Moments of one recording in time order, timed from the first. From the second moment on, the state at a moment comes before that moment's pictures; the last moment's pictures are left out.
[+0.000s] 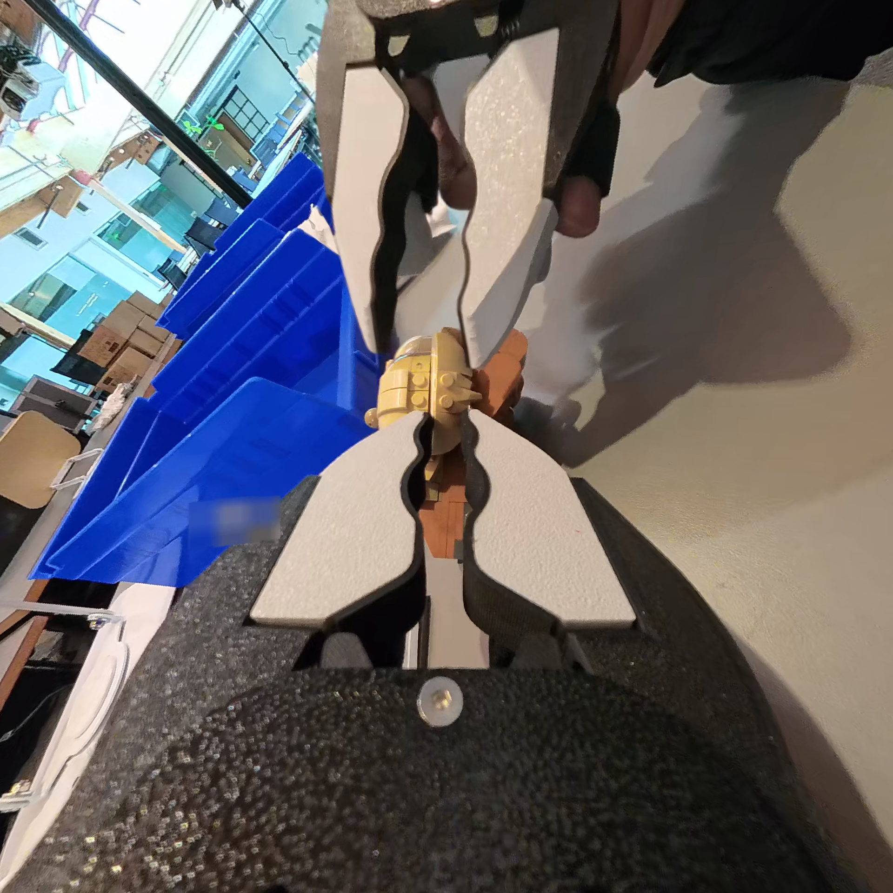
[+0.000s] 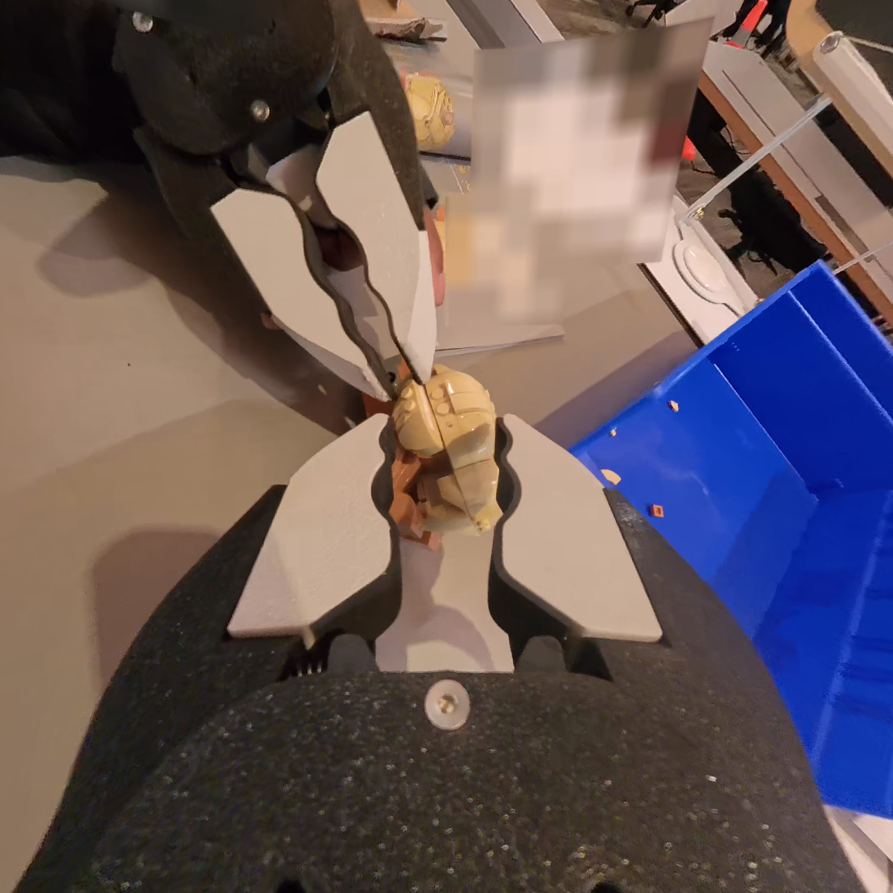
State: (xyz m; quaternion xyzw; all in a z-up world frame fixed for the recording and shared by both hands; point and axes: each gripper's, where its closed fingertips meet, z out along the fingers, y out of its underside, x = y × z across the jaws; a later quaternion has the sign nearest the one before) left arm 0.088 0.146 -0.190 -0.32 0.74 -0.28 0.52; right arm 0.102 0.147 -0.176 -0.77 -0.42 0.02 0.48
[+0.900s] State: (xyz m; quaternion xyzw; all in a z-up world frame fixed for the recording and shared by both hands) left arm 0.098 0.154 -0.187 -0.35 0.72 -0.26 0.54; right arm 0.113 0.158 -0.181 -0.79 -0.38 0.07 0.47
